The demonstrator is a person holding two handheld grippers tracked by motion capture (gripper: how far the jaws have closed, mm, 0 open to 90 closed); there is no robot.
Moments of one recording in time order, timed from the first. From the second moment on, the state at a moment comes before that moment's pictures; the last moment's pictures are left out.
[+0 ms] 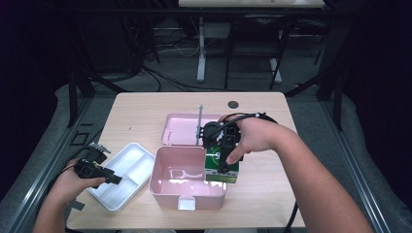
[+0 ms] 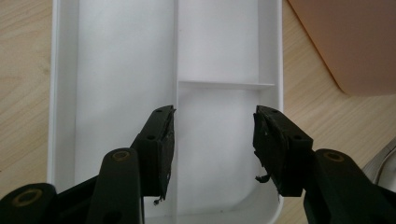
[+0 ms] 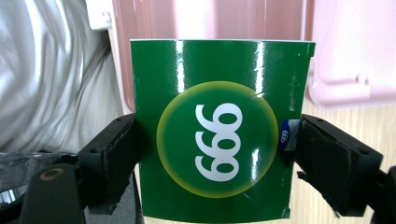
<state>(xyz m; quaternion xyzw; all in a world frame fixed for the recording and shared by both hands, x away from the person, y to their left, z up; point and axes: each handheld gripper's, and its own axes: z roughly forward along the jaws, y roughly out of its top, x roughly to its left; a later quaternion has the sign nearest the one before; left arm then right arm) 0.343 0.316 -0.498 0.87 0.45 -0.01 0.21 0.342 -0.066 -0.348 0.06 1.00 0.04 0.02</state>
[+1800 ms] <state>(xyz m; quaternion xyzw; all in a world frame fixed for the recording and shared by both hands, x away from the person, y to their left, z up) 0.344 0.316 -0.500 0.87 0.45 -0.01 0.20 0.354 -0.029 -0.442 0.04 1.00 0.03 0.01</state>
